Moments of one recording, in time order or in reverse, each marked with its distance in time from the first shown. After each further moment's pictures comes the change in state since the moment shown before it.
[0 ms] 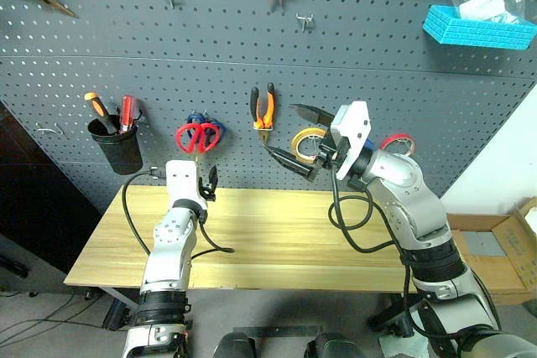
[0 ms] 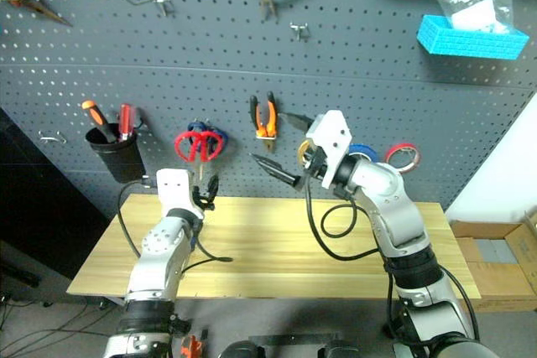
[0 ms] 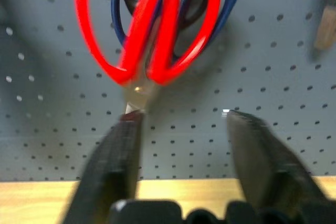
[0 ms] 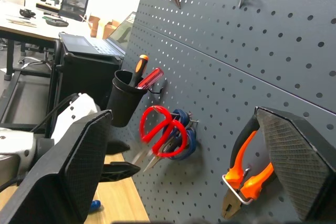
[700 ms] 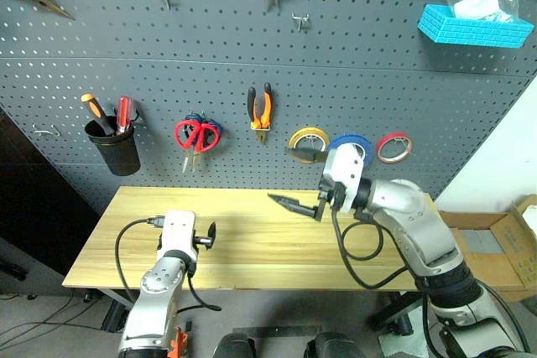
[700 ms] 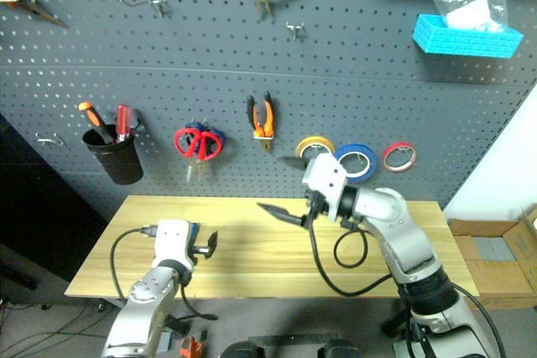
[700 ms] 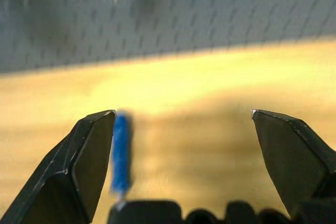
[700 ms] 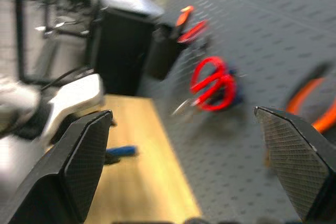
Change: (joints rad) left arm 0.317 0.075 -0.030 -0.150 0.039 0.206 -0.025; right arm 0.165 -0.108 0.137 -0.093 -0.041 0.017 0.108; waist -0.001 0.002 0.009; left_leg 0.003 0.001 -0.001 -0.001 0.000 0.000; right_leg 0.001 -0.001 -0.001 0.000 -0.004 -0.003
